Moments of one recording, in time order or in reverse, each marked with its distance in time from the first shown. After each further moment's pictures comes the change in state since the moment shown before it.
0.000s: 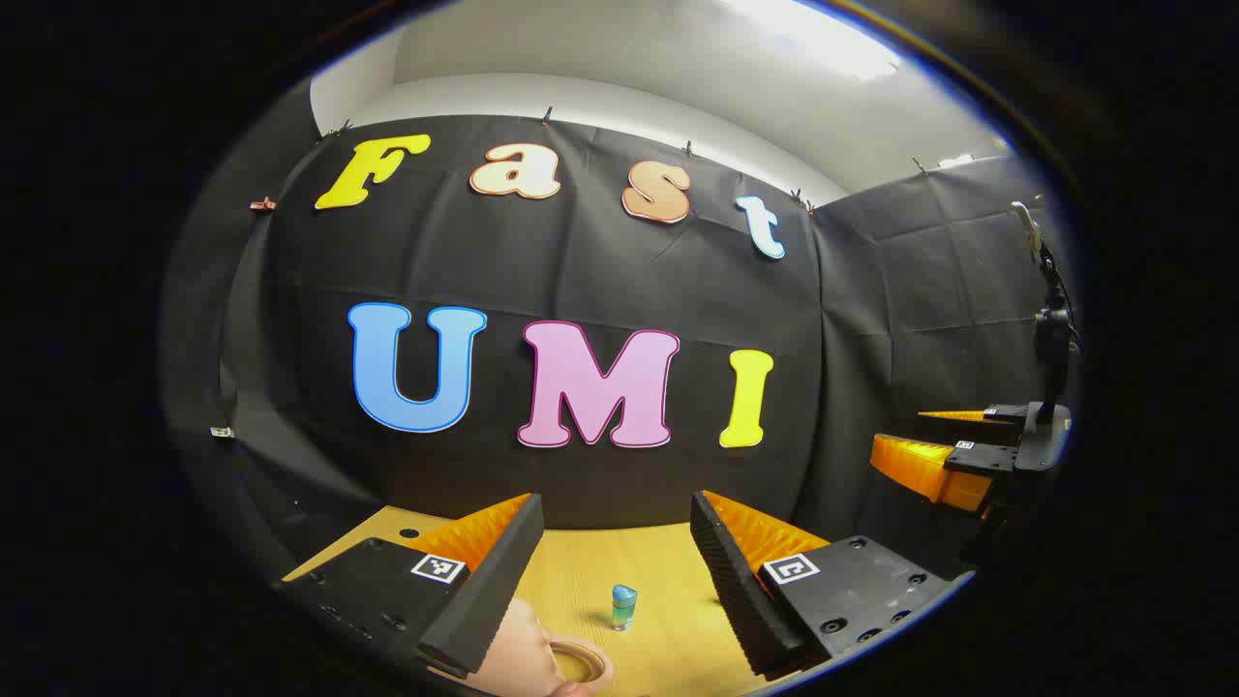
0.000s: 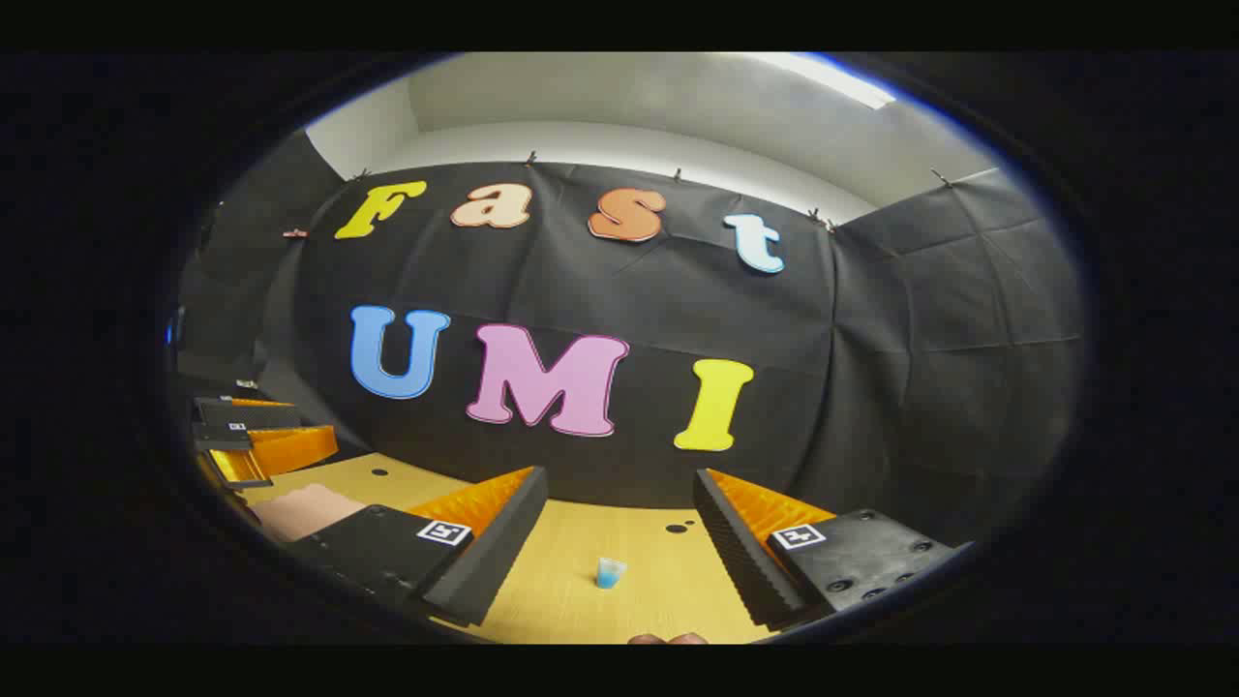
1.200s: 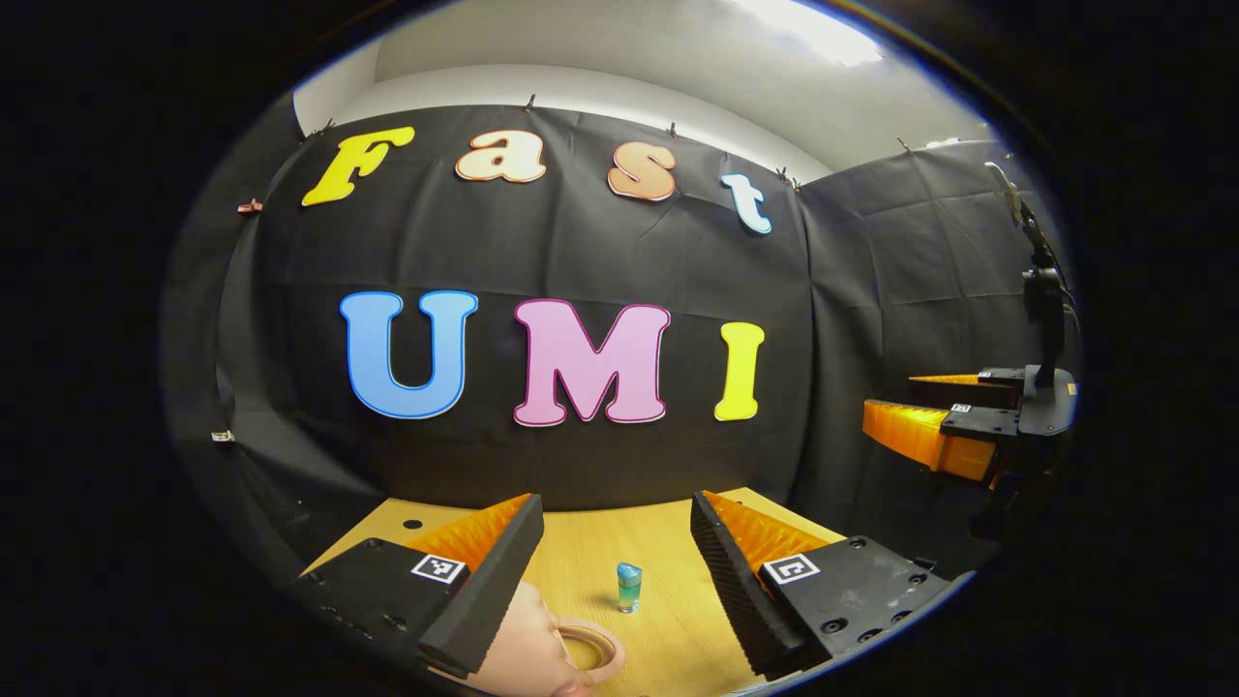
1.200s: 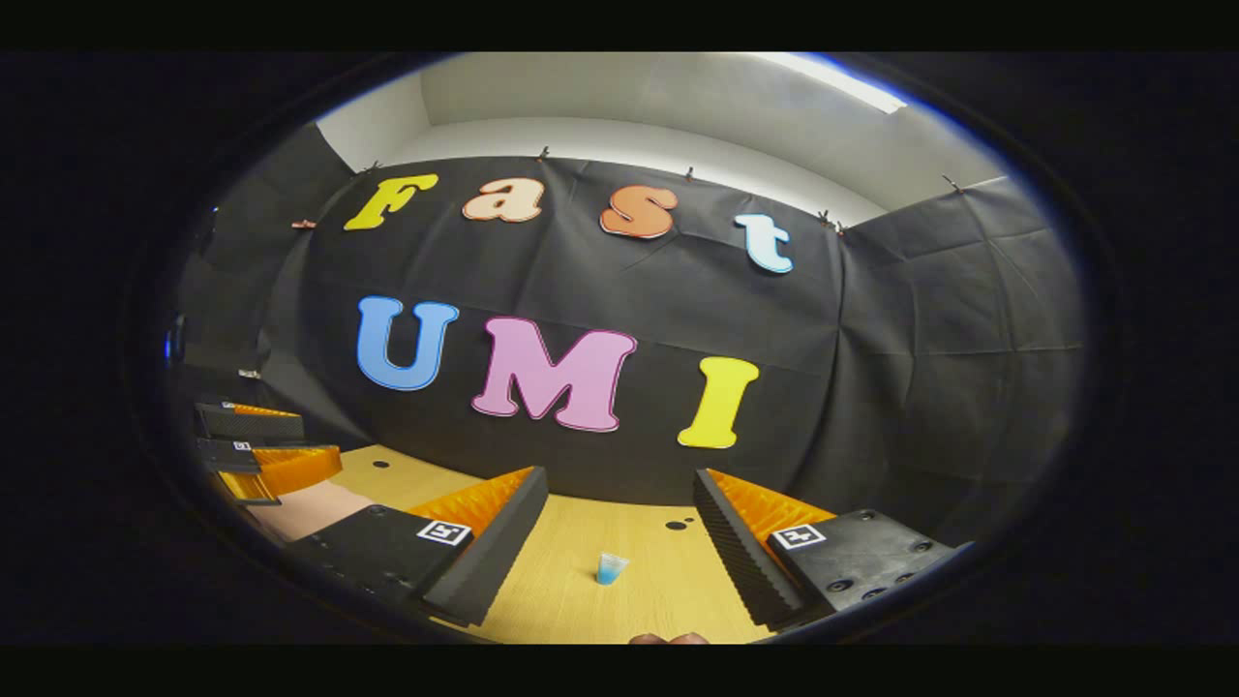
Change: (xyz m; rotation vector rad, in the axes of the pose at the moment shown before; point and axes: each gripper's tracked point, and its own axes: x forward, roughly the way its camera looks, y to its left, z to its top) left arm -0.009 -0.001 -0.032 0.026 0.076 -0.035; right arm -0.005 0.012 -0.003 -0.031 0.016 0.006
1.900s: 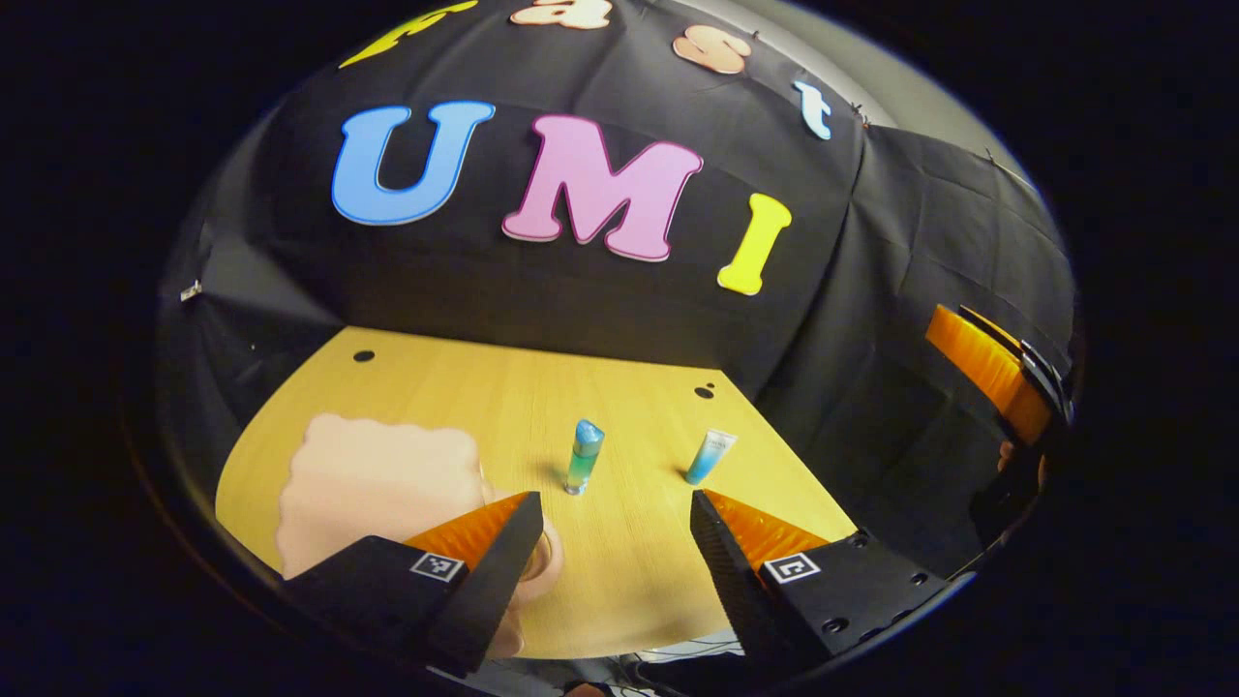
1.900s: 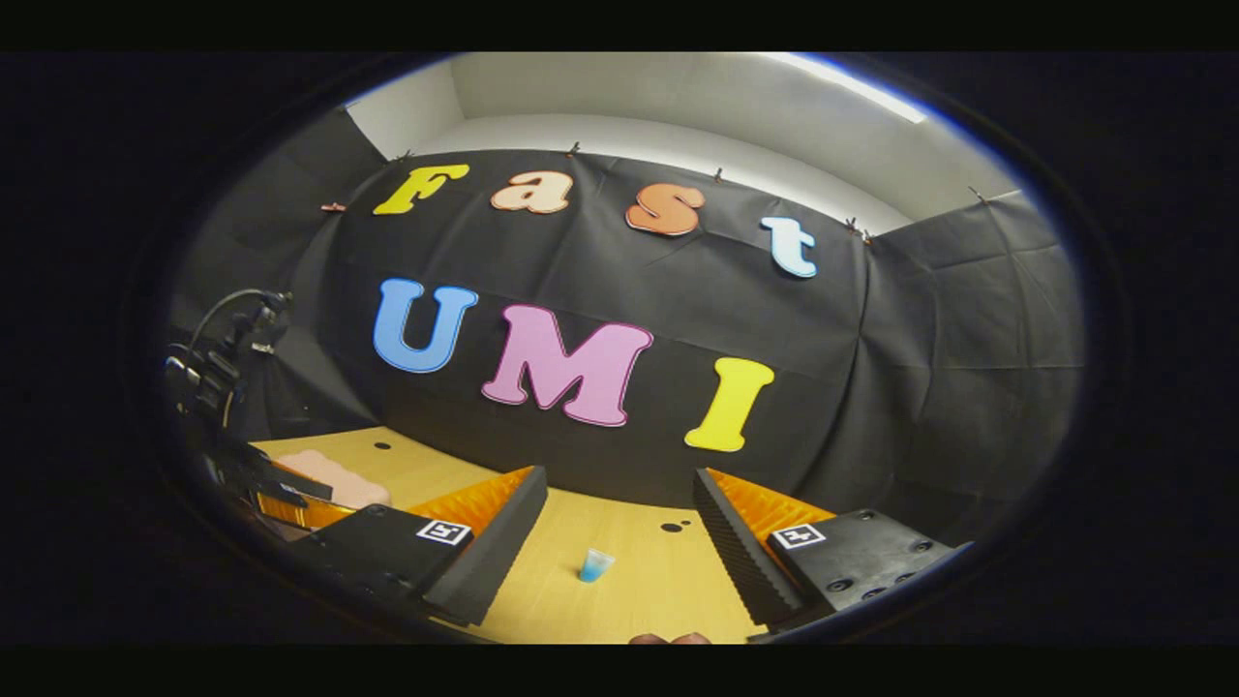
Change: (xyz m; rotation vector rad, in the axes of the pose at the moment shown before) left arm 0.015 -0.023 -0.152 -0.259 0.546 -0.037; right arm 0.011 -0.014 -0.025 -0.075 -0.013 0.075
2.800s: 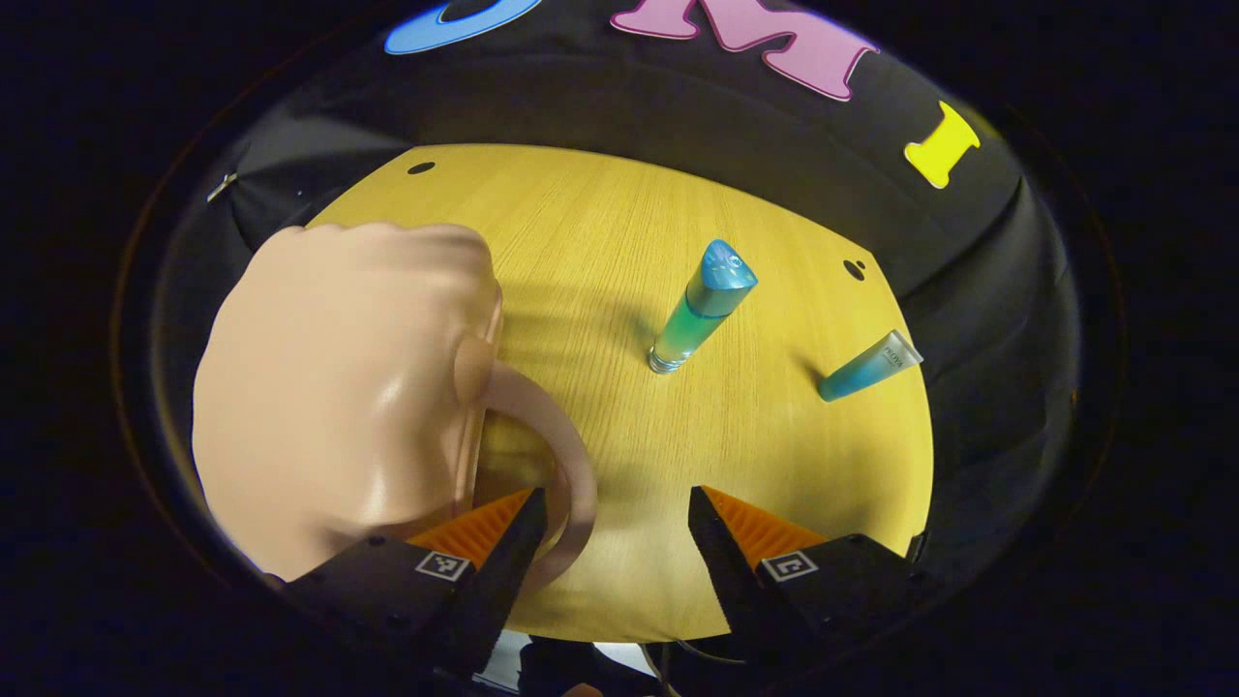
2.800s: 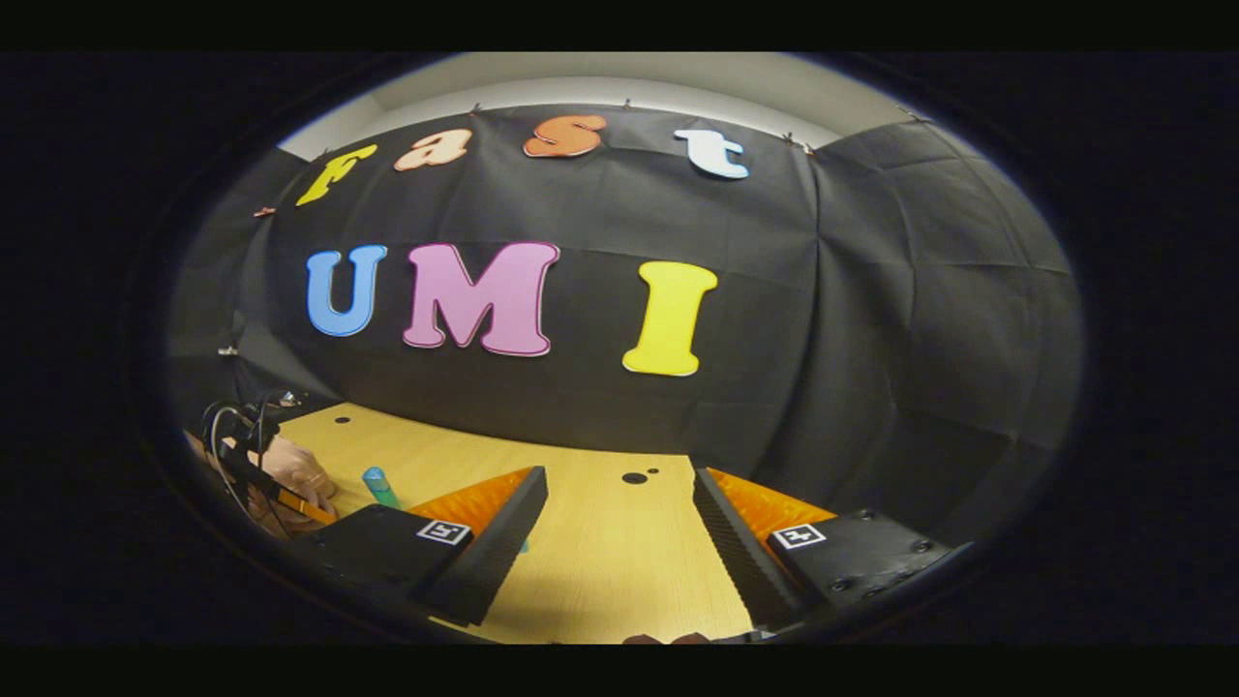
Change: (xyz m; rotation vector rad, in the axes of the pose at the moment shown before) left arm 0.131 0.059 -0.096 -0.182 0.493 0.322; right arm 0.055 -0.141 -0.139 0.171 0.238 -0.051
